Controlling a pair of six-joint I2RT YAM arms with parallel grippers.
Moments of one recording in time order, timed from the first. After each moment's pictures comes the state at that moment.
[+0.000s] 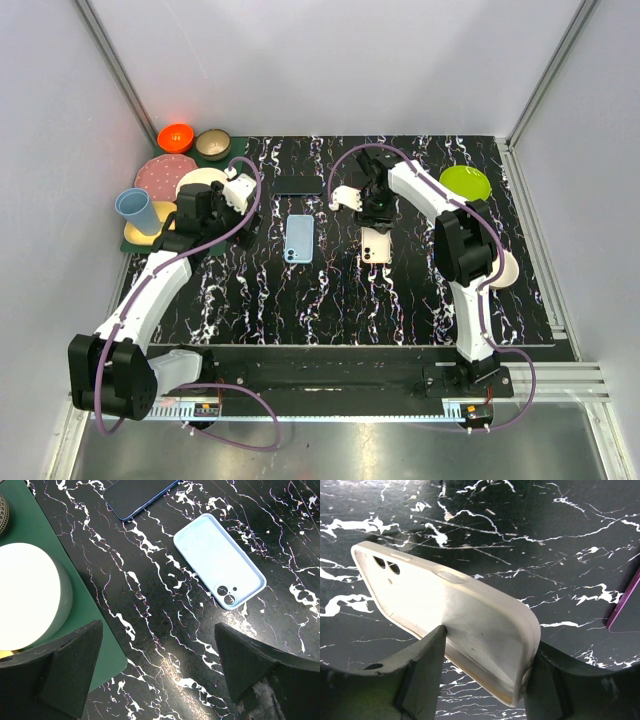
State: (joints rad) left arm -0.16 1.16 0.87 -0.29 0.31 0.37; right arm 0.45 2.18 1.88 -1.11 -0.11 -1.13
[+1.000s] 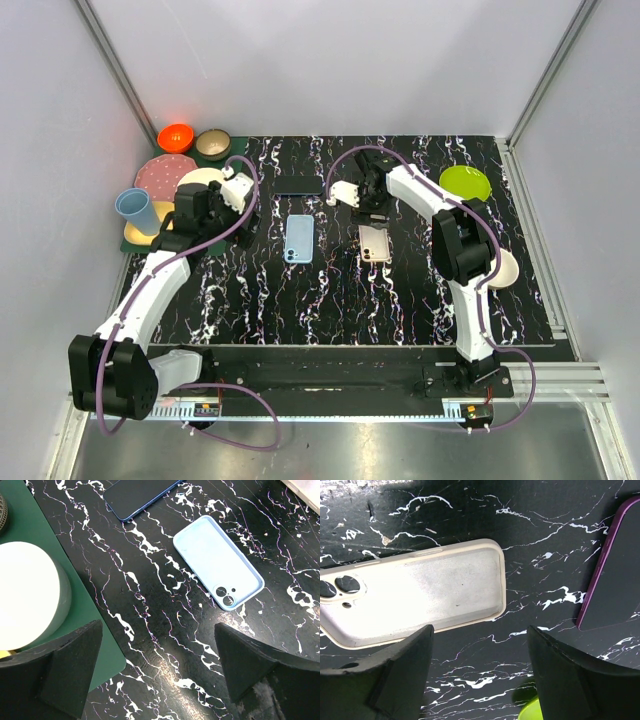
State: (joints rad) left arm -0.15 1.16 0.87 -0.29 0.34 0.36; right arm 0.45 2.20 1.84 -0.92 -0.04 -1.08
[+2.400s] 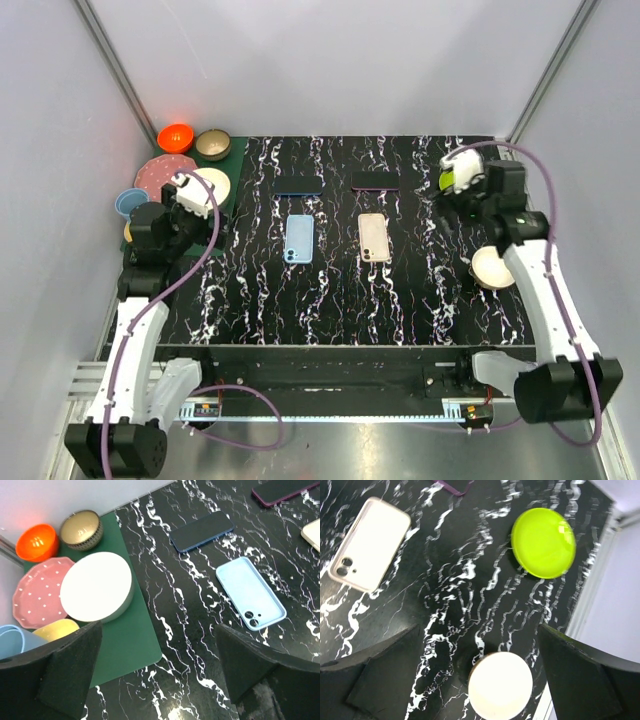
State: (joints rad) left arm -0.01 0.86 0.84 -0.31 0.31 0.31; right arm 0.10 1.20 1.17 -0.63 -0.11 -0.50
